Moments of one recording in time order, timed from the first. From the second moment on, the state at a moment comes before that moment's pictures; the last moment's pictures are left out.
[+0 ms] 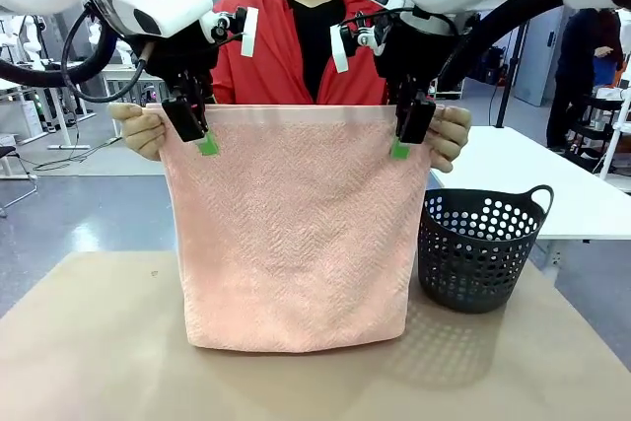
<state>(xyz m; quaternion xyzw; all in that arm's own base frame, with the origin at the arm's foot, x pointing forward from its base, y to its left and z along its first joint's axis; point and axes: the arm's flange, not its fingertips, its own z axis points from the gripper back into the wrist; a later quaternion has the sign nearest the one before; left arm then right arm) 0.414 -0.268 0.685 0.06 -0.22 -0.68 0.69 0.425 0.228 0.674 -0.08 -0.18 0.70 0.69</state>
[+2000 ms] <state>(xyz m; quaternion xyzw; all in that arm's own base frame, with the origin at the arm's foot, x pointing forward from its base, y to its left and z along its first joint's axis) 0.408 -0.263 0.683 0.06 -0.22 -0.68 0.70 0.420 0.229 0.678 -0.08 -0.18 0.70 0.69</state>
